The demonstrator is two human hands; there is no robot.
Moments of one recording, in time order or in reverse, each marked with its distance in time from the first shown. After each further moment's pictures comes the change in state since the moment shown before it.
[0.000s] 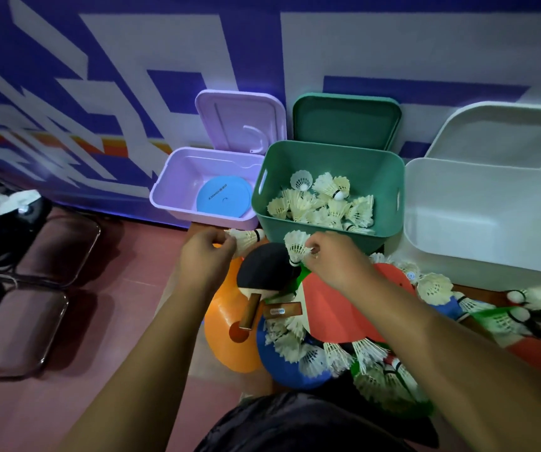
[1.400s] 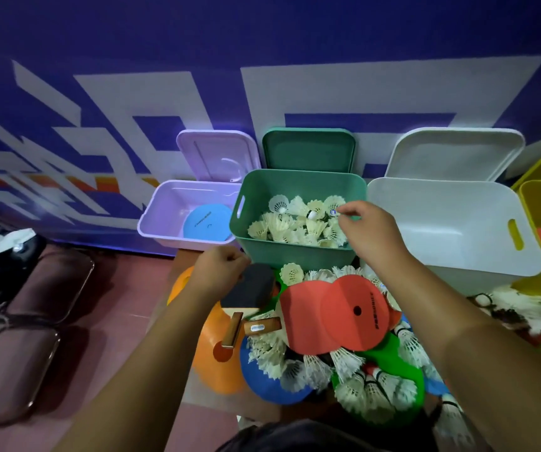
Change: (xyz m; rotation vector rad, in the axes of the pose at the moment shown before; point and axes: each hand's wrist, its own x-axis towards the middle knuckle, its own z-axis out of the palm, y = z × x) left_hand -0.011 0.055 0.024 0.142 -0.294 0.100; right_hand -0.022 0.040 -0.114 0.450 0.392 0.155
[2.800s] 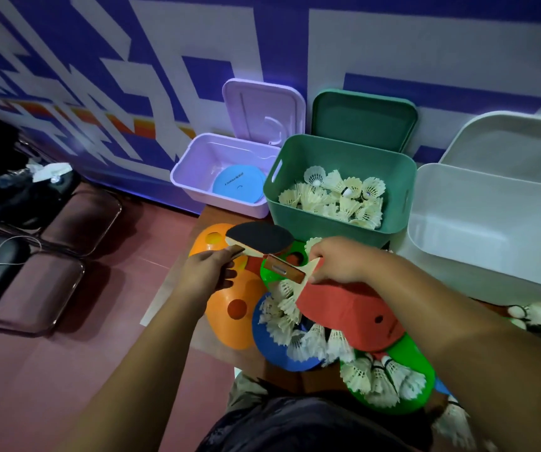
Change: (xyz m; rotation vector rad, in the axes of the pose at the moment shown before) left_hand -0.067 -0.085 0.003 -0.711 0.163 -0.421; right_hand -0.025 0.006 0.093 -0.709 -0.901 -0.314
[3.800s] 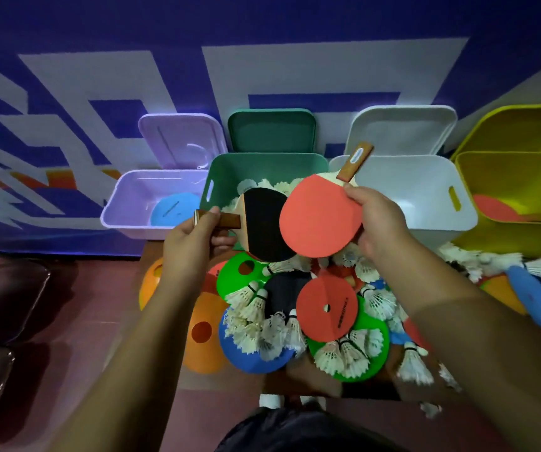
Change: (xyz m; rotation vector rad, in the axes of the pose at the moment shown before) left_hand -0.044 0.081 0.072 -0.227 -0.230 0.311; right_hand -0.114 0.048 -0.028 1.692 1.027 0.326
